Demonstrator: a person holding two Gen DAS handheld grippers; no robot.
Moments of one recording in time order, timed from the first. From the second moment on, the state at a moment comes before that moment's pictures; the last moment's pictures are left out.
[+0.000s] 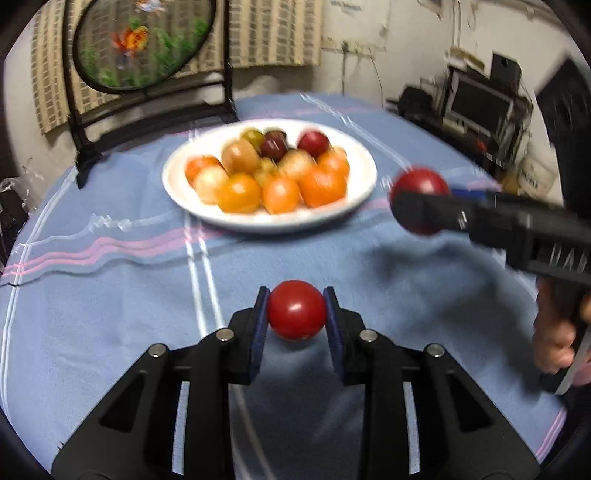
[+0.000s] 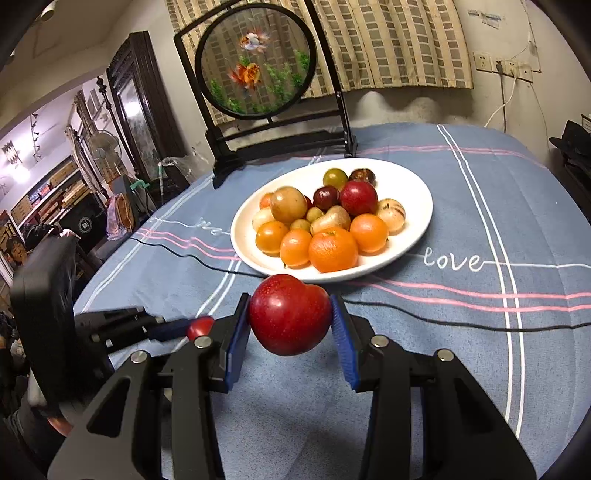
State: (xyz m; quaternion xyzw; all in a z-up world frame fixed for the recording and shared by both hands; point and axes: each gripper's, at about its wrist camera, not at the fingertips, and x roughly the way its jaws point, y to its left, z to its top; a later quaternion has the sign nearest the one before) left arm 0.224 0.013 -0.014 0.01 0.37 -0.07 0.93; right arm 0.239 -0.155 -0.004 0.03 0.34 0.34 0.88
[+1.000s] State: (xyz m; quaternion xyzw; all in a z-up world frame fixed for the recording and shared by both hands) left arm 0.364 0.066 0.038 0.00 0.34 0.06 0.94; right arm 0.354 -0.124 0.029 -0.02 0.30 0.30 0.91
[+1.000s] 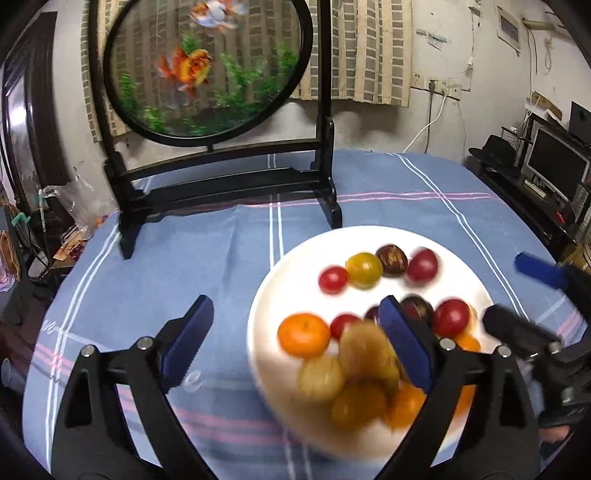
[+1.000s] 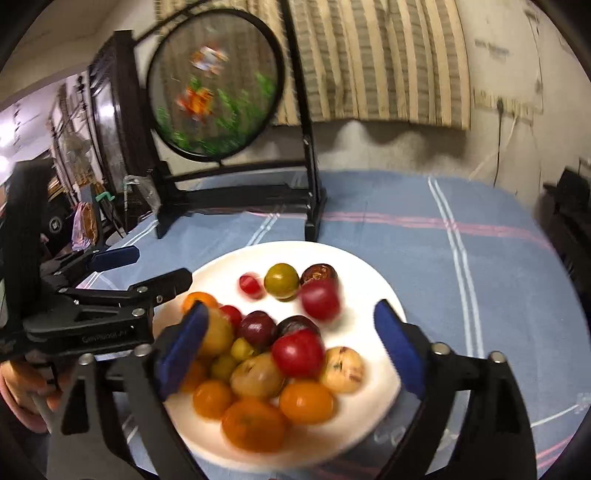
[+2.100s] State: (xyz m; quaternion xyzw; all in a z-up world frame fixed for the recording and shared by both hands) left arm 0.173 0.041 0.005 0.03 0.30 0.08 0.95; right arm 0.183 -0.201 0.006 -0.09 0.26 0.30 0.92
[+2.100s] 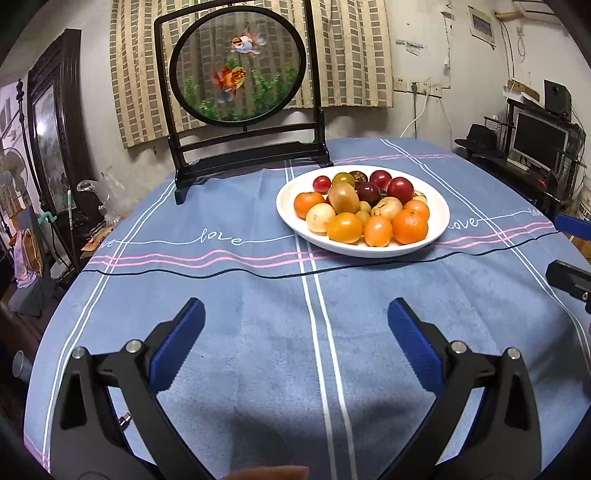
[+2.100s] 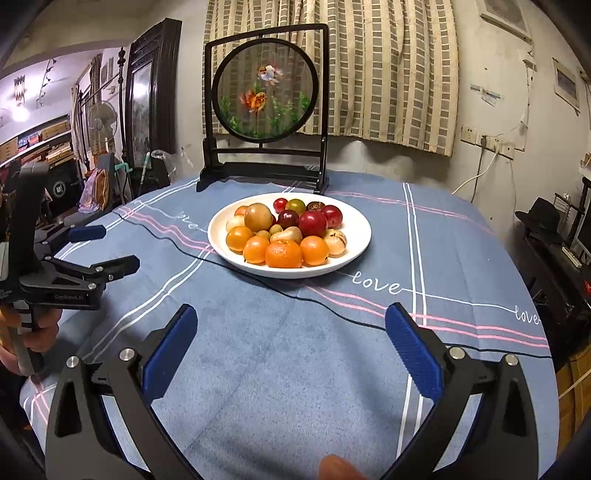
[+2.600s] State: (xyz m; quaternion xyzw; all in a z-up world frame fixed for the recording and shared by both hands) left arm 0.168 0.041 0.007 0.02 0.30 0.07 0.95; right arm 0.188 -0.198 0.001 -0.09 0.27 0.29 0.91
